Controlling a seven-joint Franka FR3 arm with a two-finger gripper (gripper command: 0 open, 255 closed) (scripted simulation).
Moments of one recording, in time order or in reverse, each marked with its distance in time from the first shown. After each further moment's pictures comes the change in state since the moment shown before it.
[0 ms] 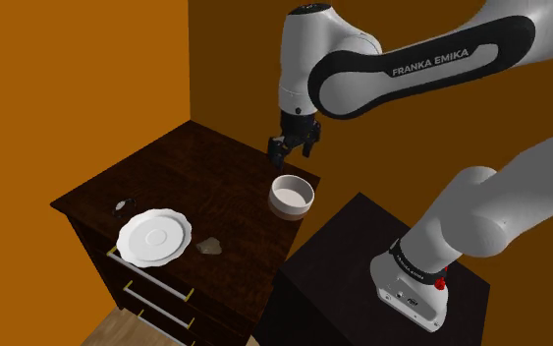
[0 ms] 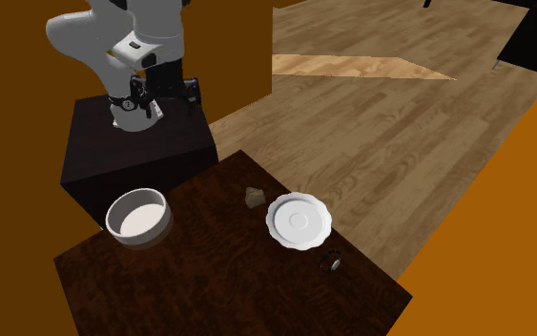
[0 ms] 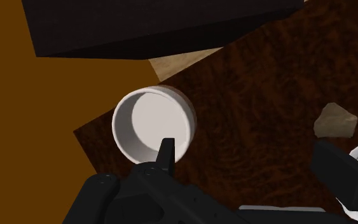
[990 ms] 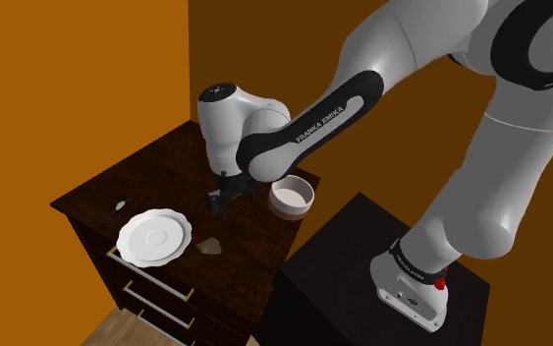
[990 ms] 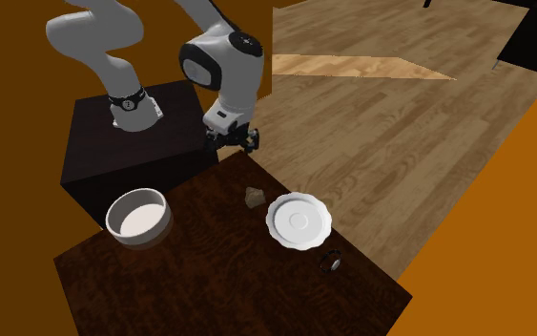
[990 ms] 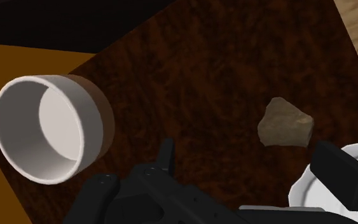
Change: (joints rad) arm 0.087 0.590 0.100 0.251 -0.232 0.232 0.368
